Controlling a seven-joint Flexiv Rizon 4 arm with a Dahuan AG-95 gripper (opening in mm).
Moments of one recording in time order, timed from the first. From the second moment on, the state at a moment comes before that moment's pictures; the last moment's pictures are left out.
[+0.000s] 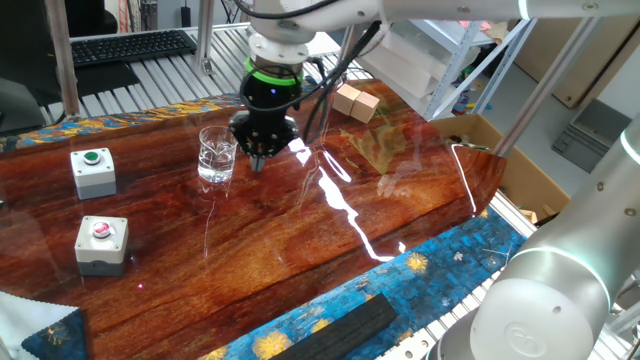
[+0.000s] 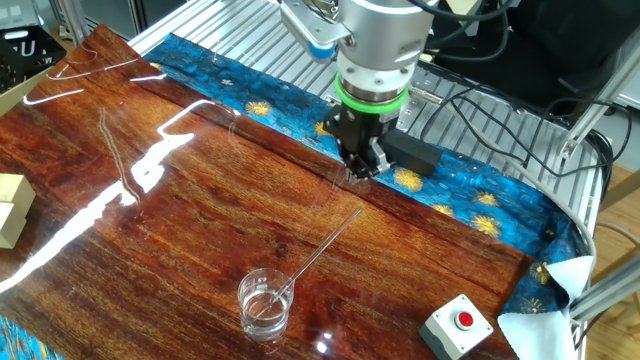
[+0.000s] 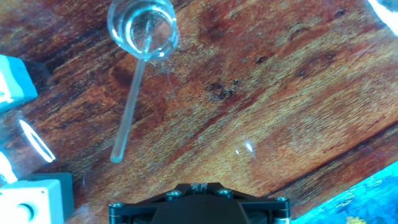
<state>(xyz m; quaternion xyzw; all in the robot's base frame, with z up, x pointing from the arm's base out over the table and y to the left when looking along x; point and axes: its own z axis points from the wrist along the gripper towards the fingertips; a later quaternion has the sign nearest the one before) 0.477 0.115 0.211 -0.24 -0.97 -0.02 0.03</state>
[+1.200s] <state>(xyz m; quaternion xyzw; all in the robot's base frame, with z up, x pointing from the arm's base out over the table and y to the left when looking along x) 0.476 0.118 0.212 -0.20 -0.98 -0.01 0.03</state>
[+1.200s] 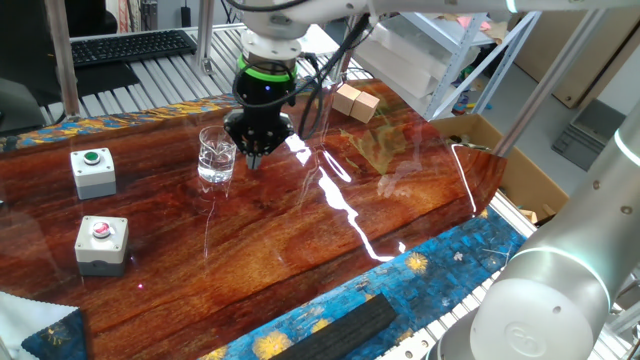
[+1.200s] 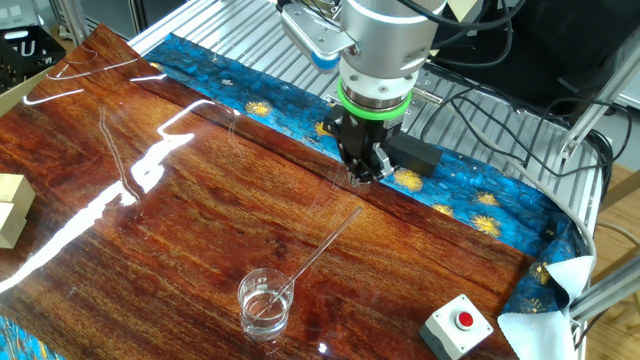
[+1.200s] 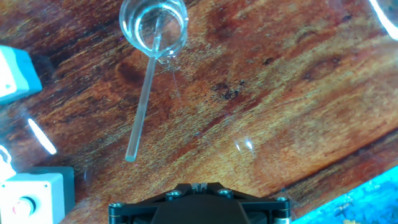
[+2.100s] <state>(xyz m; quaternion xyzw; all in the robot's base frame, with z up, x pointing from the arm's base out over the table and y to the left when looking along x) 0.477 0.118 0.211 -0.17 -0.99 0.01 0.01</state>
